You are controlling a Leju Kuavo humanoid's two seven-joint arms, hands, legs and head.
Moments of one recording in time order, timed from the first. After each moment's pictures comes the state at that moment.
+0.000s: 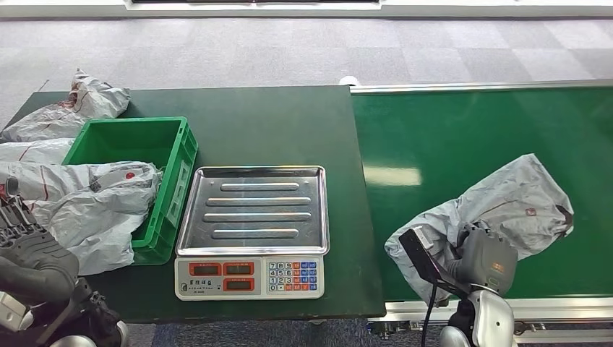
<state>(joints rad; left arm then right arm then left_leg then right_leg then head) 0.10 -0.11 -0.10 -1.99 -0.19 0.45 -0.37 0.15 0.02 -0.09 -1.70 1.31 -0.20 0.27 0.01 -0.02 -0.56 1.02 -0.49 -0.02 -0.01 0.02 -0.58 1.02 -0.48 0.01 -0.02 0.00</state>
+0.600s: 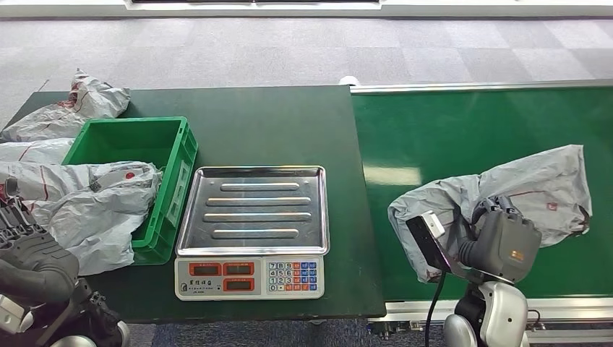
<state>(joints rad) 0.10 -0.11 -0.10 -1.99 -0.18 0.45 -0.39 0.10 0.02 -0.08 -1.79 1.36 -0.33 0.22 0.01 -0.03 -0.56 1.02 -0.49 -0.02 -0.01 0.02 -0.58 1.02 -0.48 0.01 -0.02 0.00</state>
